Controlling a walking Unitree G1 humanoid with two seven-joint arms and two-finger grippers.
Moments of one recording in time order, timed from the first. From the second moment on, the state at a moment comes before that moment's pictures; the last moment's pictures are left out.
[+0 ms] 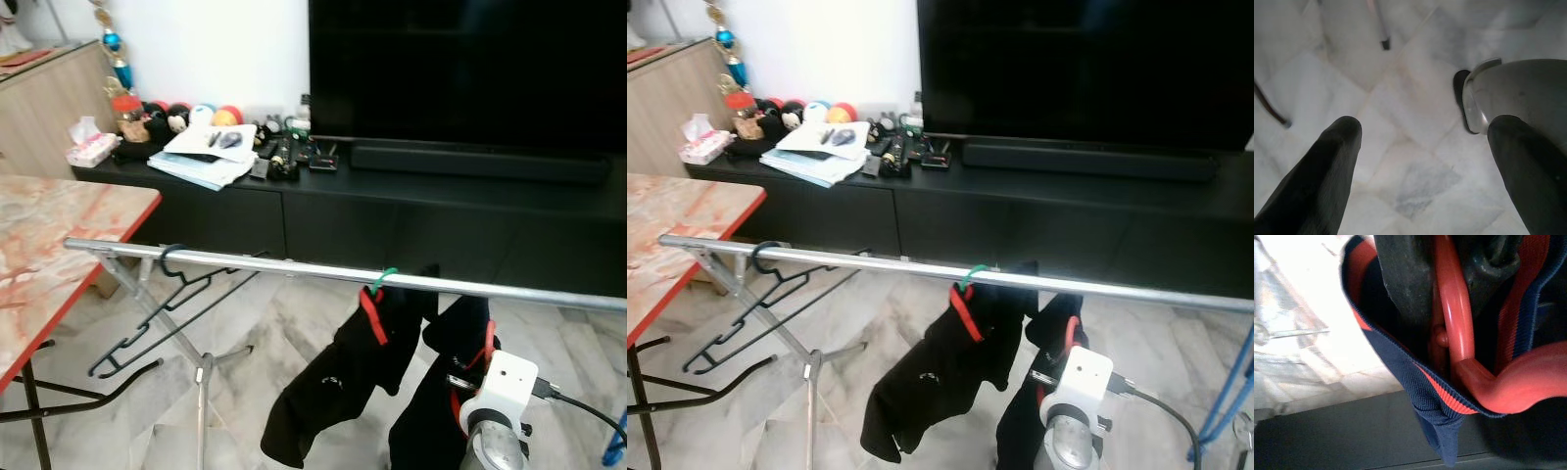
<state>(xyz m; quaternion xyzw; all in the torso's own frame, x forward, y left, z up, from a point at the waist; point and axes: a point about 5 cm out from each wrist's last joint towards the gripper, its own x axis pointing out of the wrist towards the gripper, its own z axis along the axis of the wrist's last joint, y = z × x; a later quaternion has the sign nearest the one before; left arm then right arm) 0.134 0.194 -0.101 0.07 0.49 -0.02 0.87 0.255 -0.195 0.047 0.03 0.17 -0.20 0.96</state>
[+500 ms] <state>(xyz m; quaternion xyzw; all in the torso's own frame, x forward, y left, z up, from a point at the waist) 0.139 0.197 -0.099 0.08 0.48 -0.02 0.87 0.258 -0.190 0.045 0.04 0.17 -0.20 0.96</state>
